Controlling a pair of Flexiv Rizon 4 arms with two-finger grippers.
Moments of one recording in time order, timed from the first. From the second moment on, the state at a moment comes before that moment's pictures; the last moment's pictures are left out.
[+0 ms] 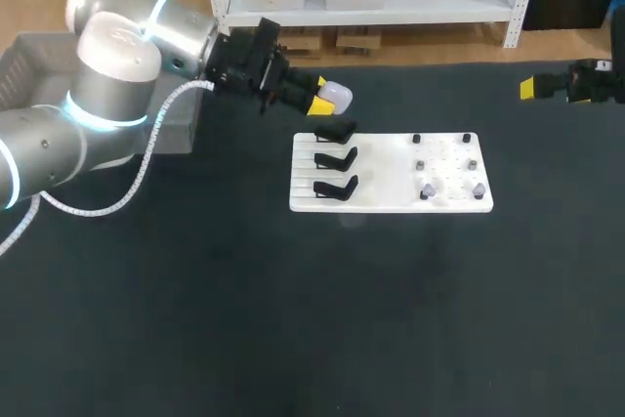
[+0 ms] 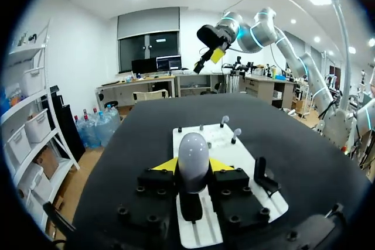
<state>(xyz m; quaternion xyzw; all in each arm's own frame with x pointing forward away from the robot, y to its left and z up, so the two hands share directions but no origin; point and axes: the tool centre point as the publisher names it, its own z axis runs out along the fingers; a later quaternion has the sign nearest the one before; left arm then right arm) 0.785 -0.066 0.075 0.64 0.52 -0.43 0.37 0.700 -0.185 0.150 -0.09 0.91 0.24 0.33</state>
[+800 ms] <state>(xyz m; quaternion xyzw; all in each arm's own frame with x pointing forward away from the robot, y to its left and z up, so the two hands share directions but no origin) 0.738 -0.058 0.152 0.60 0.46 -0.49 0.44 0.700 -0.185 0.150 -0.09 0.91 0.24 0.33</state>
